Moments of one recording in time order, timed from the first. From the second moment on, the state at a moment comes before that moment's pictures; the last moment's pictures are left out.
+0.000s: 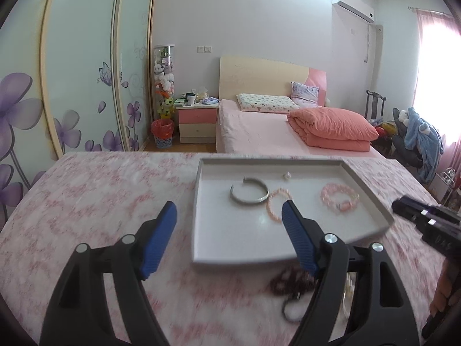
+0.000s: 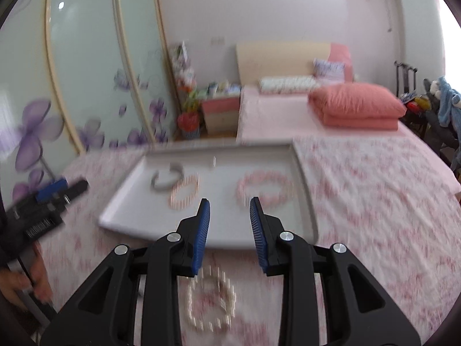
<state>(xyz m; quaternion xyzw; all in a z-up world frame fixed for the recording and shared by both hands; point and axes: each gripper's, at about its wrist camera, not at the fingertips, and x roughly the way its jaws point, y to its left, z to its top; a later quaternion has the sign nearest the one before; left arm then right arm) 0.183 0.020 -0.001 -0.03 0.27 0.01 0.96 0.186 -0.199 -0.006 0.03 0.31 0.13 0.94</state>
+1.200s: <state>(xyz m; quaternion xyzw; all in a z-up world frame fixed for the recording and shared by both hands) 0.142 0.002 -0.052 -0.01 0.35 -0.05 0.94 0.187 -0.190 -0.073 0.01 0.45 0.13 0.88</state>
